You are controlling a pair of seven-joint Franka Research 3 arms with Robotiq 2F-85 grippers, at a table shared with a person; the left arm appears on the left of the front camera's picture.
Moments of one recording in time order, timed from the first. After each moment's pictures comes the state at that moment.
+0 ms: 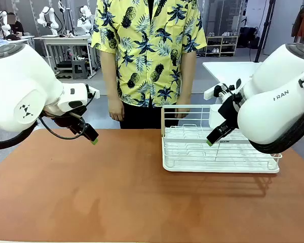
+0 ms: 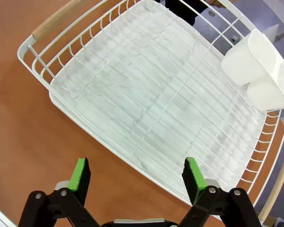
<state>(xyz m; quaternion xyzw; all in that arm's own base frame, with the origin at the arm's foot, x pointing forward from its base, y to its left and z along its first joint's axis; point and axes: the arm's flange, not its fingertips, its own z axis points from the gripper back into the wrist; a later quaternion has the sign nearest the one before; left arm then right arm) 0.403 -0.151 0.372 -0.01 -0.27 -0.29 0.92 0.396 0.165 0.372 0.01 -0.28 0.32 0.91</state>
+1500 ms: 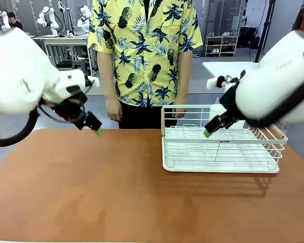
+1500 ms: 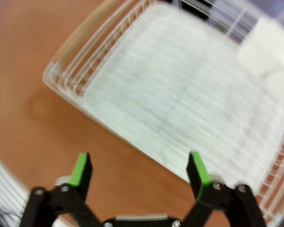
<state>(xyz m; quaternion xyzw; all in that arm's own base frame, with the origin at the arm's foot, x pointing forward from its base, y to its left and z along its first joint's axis) 0.408 -0.143 0.427 -0.17 -0.23 -0.28 0.92 0.406 0.151 0.419 0.15 -0.25 0.27 0.92</state>
